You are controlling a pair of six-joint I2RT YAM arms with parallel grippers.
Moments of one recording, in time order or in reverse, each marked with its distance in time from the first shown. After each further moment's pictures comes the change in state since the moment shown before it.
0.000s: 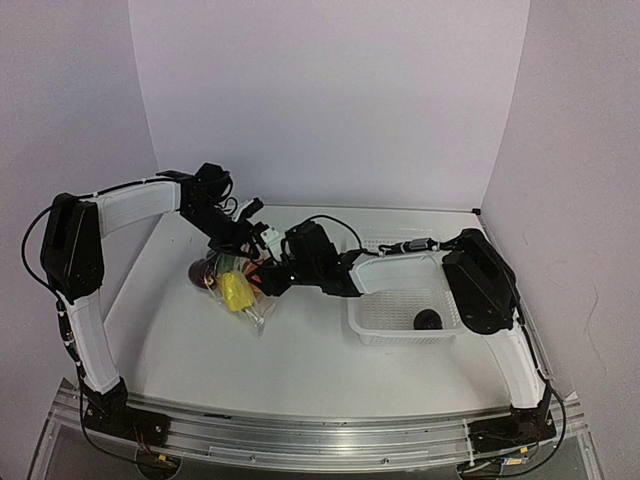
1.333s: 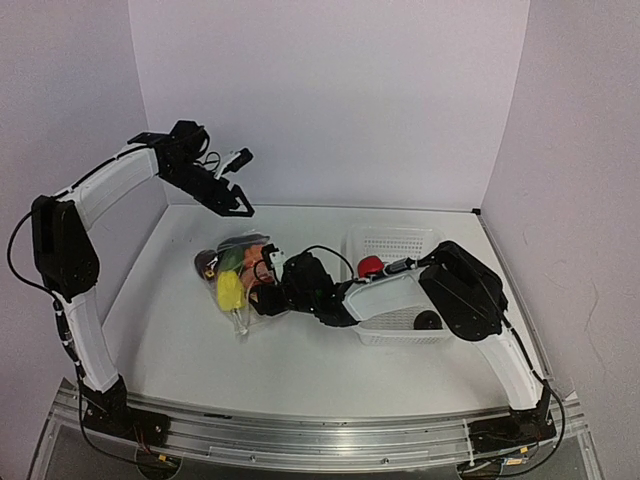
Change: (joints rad) left arm 0.098 -0.005 0.306 -0.169 0.027 0.368; right arm 0.048 0.068 -0.130 0.254 0.078 0.349
